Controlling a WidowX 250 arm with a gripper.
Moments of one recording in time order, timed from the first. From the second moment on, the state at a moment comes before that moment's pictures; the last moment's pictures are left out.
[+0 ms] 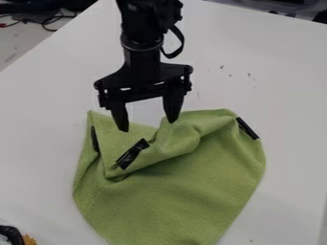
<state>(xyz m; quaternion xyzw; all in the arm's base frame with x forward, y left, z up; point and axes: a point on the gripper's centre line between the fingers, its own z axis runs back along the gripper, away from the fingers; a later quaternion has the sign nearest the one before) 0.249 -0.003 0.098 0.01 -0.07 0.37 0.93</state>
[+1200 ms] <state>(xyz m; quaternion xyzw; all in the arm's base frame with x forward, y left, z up) 0.241 0.009 0.030 0.00 0.01 0.37 0.93</state>
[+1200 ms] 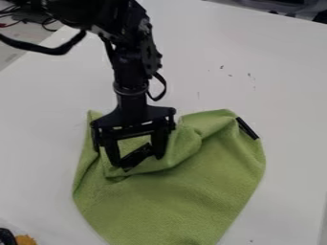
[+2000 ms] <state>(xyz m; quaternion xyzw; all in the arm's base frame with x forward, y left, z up) 0.239 -0.017 0.013 -0.02 0.04 0.36 0.93</state>
